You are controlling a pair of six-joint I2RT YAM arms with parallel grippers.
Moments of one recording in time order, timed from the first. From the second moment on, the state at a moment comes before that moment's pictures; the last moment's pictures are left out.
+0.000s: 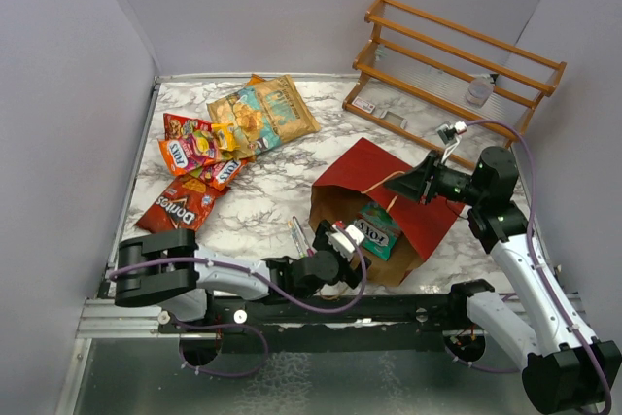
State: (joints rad) left arm -1.39 1.50 0.50 0.61 -0.55 -0.27; right arm 0.16 0.81 0.68 -0.06 -0.90 0.53
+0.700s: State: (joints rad) left arm -1.21 1.89 0.70 0.88 -0.53 -0.12; right arm 0.16 0.79 0.71 -0.08 -0.89 0.52
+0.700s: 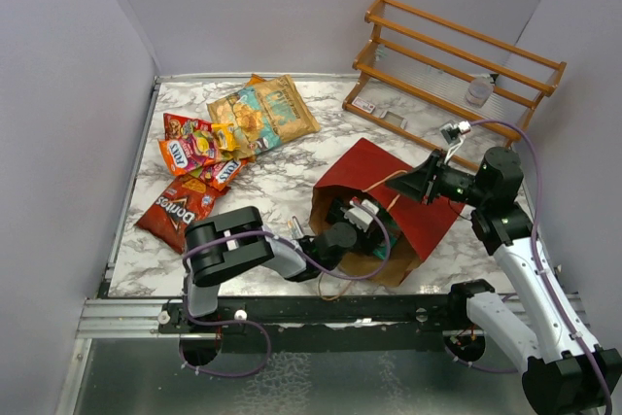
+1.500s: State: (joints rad) left arm -1.15 1.94 0.73 0.90 -0.25 -0.31; right arm 0.16 0.76 0.71 -0.12 -0.89 0.51
